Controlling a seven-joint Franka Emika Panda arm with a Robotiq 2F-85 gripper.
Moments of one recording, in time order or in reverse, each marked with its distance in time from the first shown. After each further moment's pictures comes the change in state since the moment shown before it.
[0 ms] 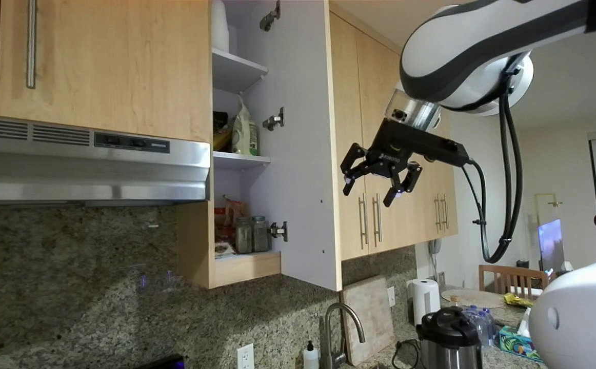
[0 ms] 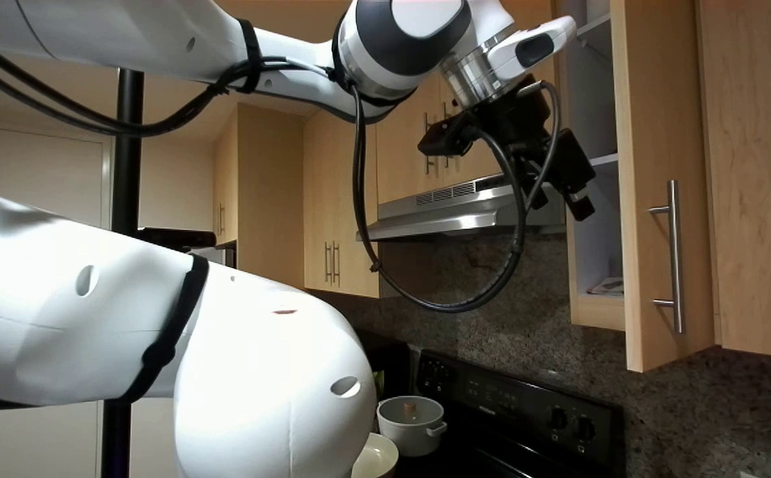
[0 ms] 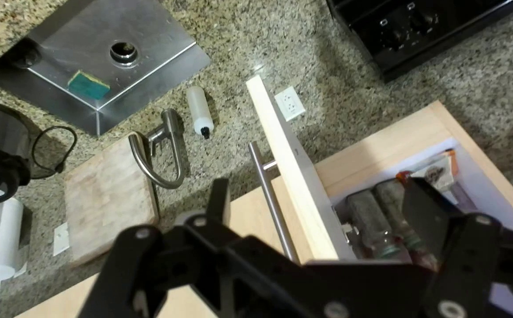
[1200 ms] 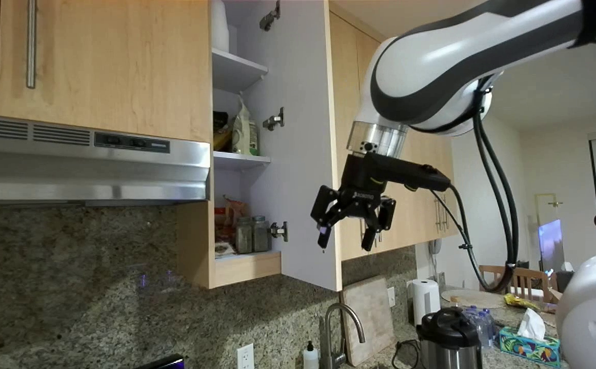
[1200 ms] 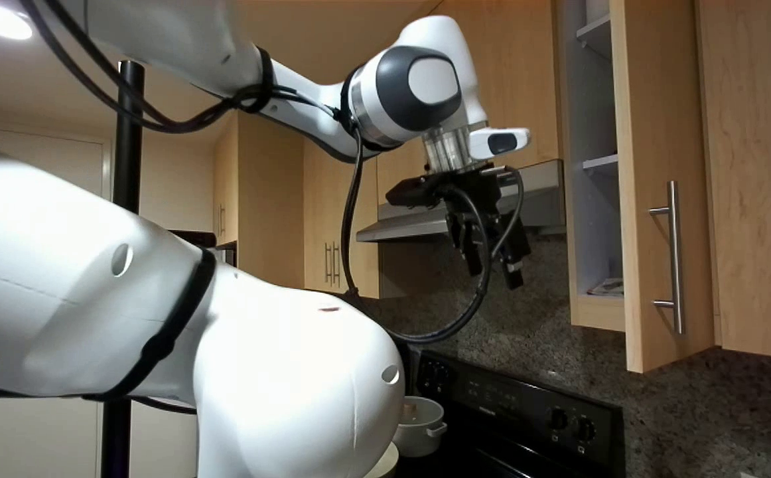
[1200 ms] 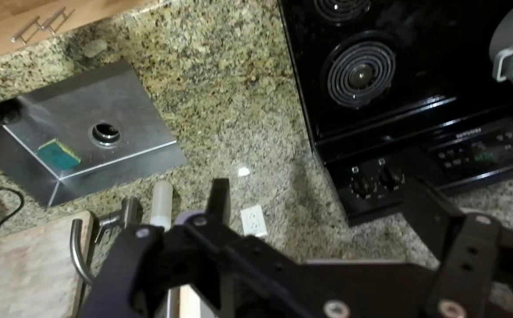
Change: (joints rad) arm 0.229 0.110 0.065 -0.033 0.003 -0.124 -0.005
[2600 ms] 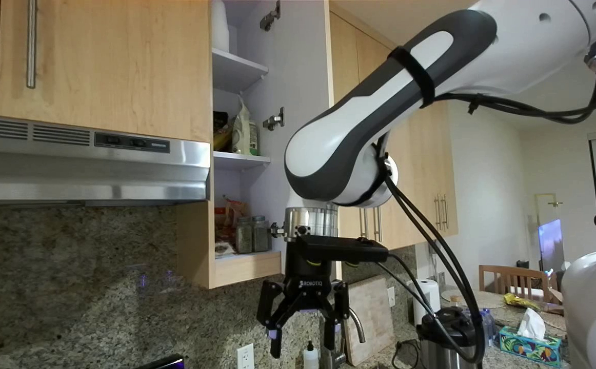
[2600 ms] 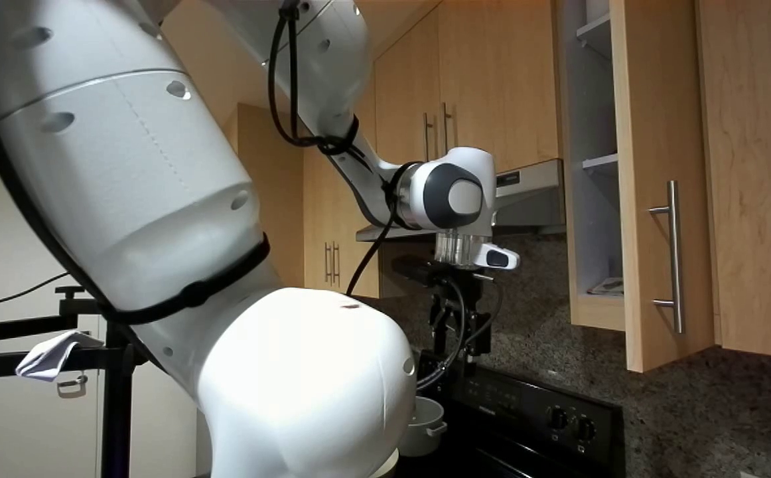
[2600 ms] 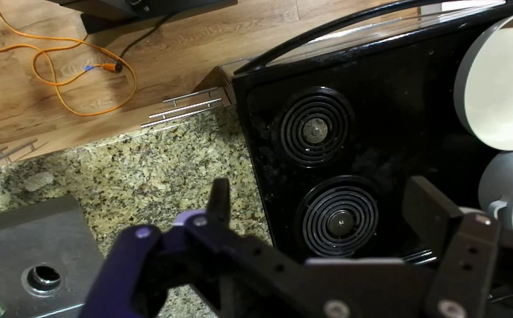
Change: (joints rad) arm 0.137 0.535 0.075 0.049 0.179 0.108 0.007
